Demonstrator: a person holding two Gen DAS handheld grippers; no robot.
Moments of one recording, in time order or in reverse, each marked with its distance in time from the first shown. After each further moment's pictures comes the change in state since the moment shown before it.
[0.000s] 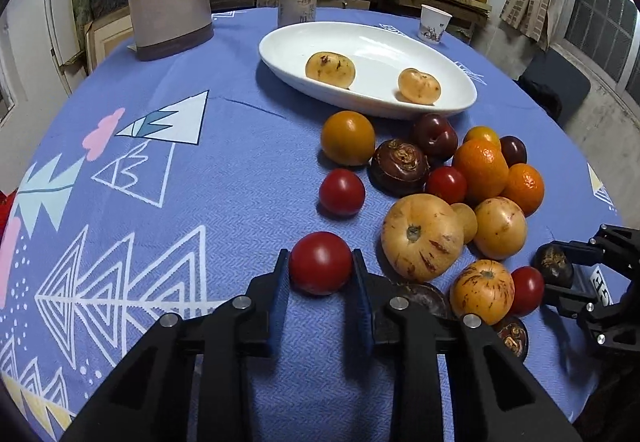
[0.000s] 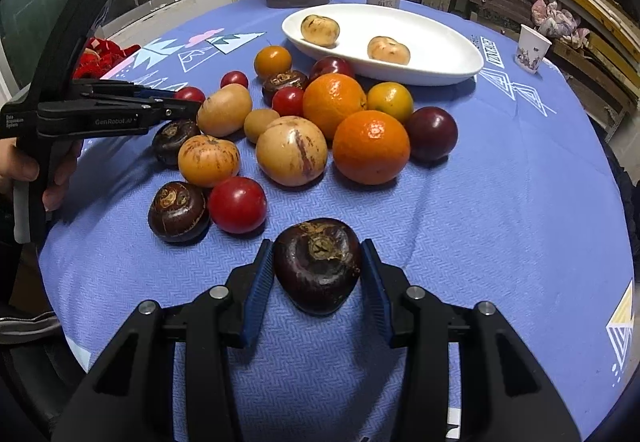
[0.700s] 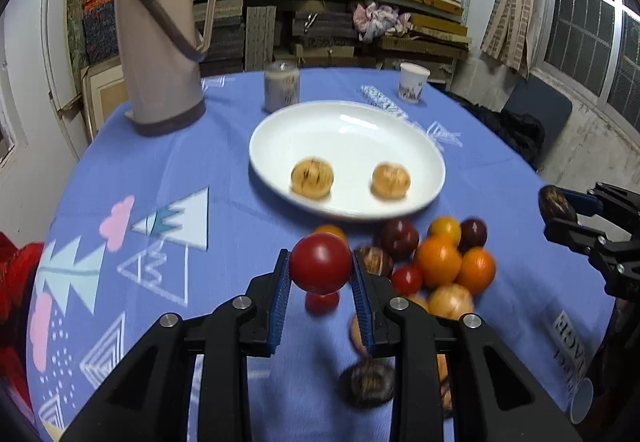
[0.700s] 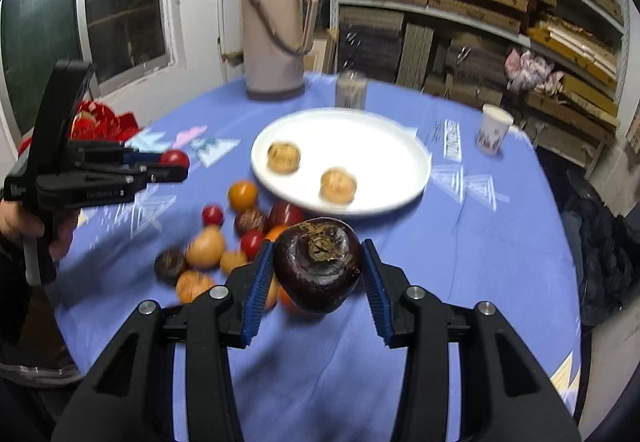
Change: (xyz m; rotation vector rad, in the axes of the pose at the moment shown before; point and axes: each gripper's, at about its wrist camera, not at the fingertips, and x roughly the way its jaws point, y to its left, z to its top) left arm -0.048 -0.011 0.057 0.051 -0.160 -0.029; right arm -0.075 -0.034 0.075 0.008 -0.250 -0.051
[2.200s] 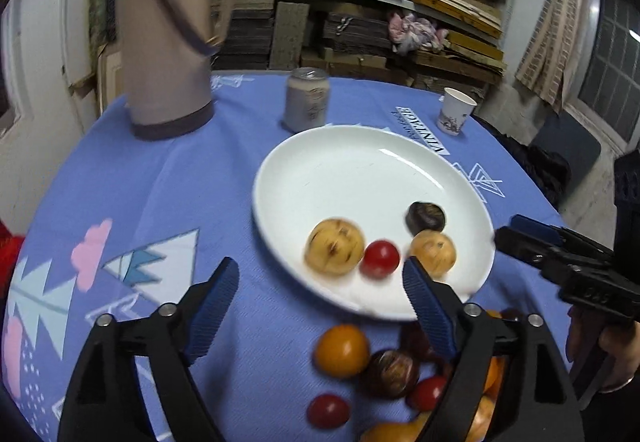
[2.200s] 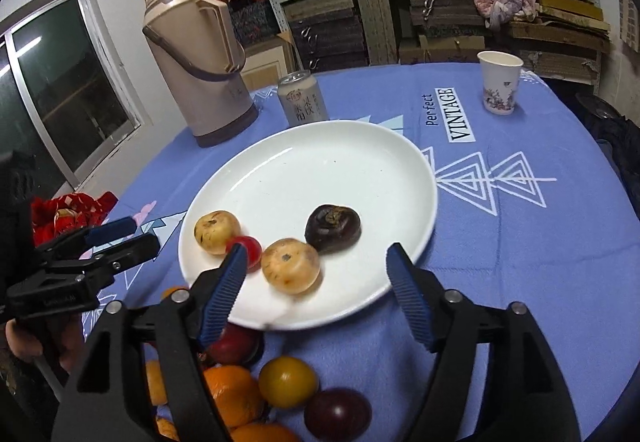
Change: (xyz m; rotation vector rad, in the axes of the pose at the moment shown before) left arm 0.068 0.024 0.047 -0.141 -0.004 0.048; right arm 0.122 -0.077 0.040 0.321 -0.001 0.067
